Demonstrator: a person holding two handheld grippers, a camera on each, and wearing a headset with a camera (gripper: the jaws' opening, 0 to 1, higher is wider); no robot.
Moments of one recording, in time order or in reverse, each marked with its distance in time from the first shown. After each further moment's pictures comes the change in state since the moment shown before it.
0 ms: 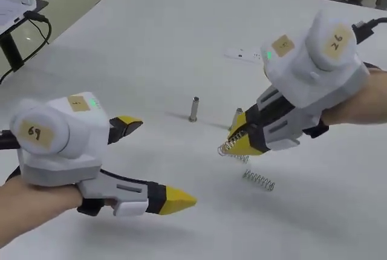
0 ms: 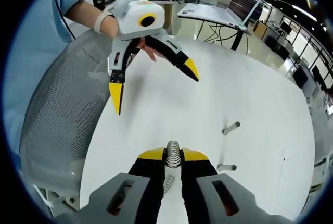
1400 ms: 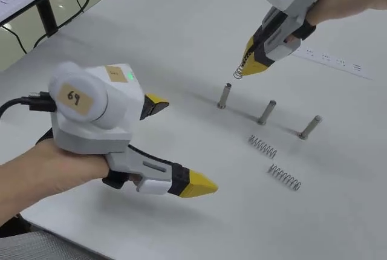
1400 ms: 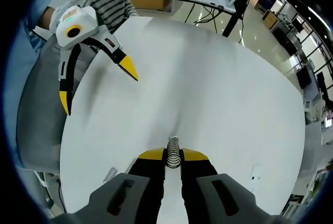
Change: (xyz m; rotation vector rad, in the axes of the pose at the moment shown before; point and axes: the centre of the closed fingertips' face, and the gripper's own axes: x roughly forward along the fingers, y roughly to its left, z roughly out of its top) left arm -0.001 0.006 -0.005 -0.013 0.012 0.010; right arm 0.020 -0.111 0.030 -0.062 0.210 0.010
